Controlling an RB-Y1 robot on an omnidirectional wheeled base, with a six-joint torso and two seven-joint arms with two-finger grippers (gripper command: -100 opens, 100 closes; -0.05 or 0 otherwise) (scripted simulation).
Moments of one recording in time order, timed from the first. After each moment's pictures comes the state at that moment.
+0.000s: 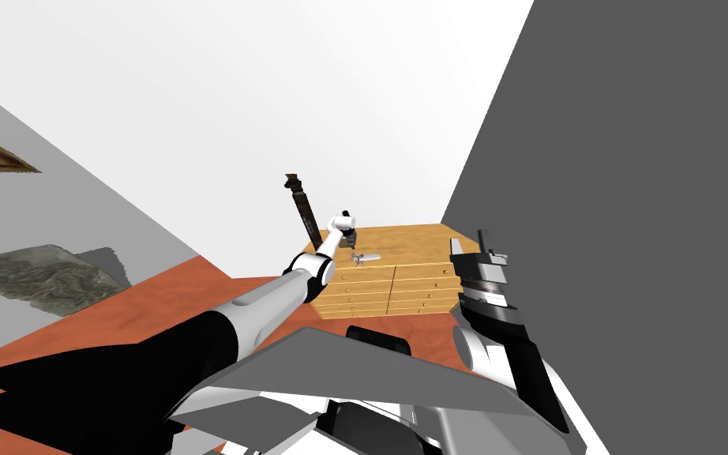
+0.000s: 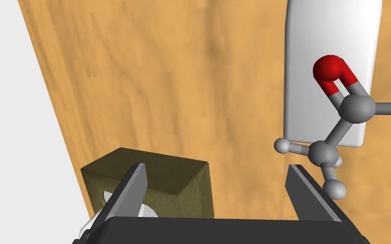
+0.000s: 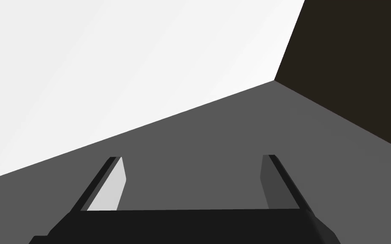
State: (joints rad) left arm -1.02 0.22 0.14 -0.90 0.15 1.44 0.17; right arm 0.45 -0.04 0.03 -2.32 0.05 -0.38 -0.14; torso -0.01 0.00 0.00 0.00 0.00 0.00
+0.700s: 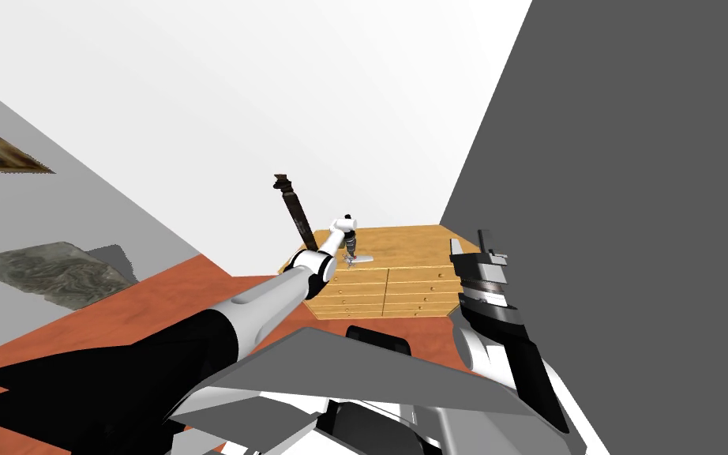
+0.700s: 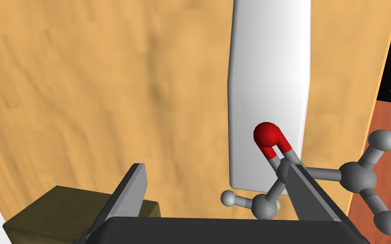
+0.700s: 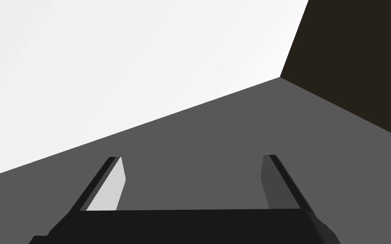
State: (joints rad) left arm -1.06 0.22 0.14 -0.74 0.15 1.54 0.20; right arm 0.45 -0.04 0.03 -2.32 0.05 -0.38 -0.14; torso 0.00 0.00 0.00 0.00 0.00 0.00
